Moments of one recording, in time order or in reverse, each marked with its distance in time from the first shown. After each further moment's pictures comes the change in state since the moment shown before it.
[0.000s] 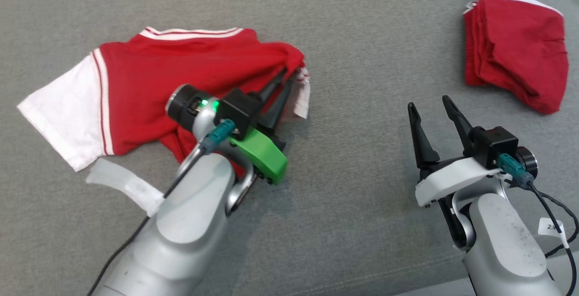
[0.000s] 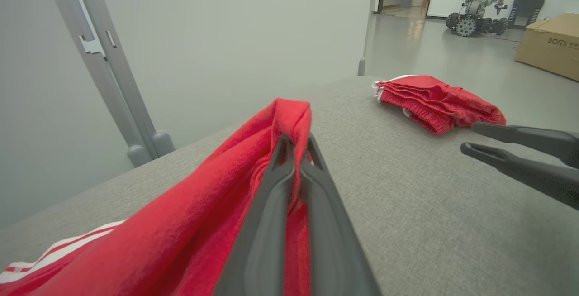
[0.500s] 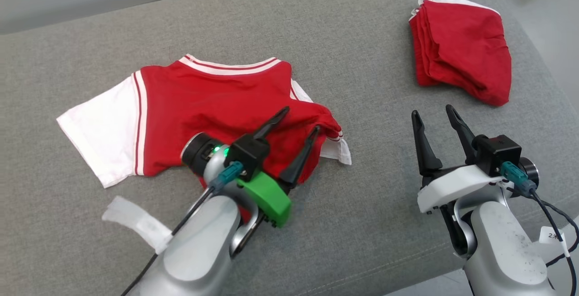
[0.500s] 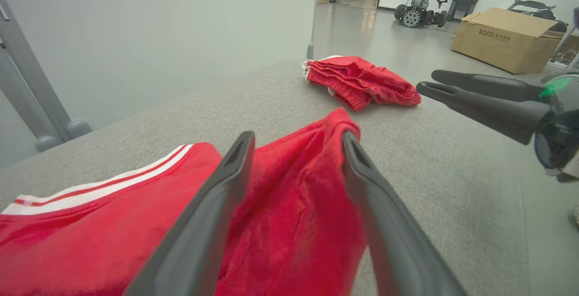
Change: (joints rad) left arm 0.124 -0.015 -0.101 0.001 -0.044 -0.002 0.000; right arm 0.029 0.017 -0.029 0.001 0.004 0.000 0.000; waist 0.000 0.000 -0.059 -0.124
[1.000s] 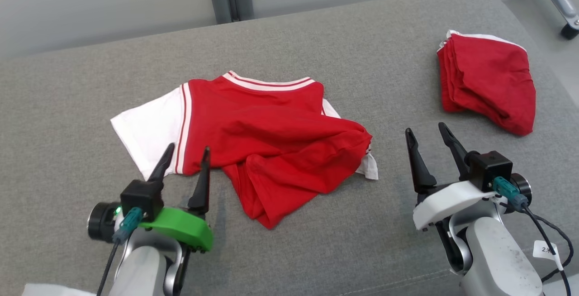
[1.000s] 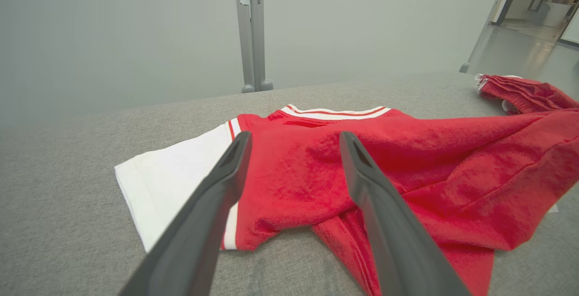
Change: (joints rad) left arm 0.292 0.038 0.443 -0.118 0.096 0.061 0.000; right arm 0.047 0.009 0.012 0.001 0.000 0.000 0.000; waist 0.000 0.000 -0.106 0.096
